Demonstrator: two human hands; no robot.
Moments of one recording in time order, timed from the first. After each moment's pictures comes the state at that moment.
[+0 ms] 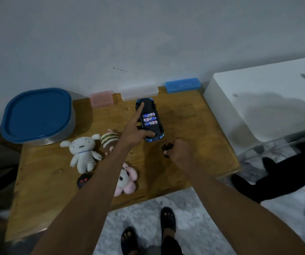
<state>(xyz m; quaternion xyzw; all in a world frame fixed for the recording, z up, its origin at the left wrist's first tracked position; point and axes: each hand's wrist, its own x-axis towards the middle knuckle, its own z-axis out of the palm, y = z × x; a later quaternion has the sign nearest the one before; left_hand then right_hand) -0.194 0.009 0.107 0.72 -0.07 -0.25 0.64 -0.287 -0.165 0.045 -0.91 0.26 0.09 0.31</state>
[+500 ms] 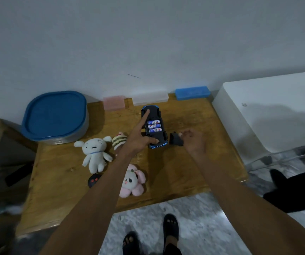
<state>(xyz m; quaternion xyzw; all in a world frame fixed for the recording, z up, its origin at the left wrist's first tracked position) -0.199 0.033 0.111 0.71 -0.06 -0.25 0.66 -0.254 -0.174 0.085 -0.83 0.33 -0.06 0.46</state>
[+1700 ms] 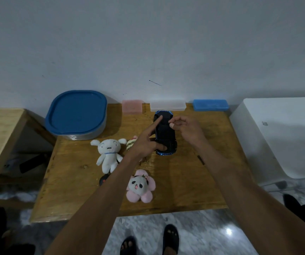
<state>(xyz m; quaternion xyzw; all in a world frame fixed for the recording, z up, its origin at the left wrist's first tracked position) -0.193 0.058 0.122 0.67 -0.07 -0.25 0.69 -0.192 -0.120 0.162 -0.83 0.13 0.03 0.54</state>
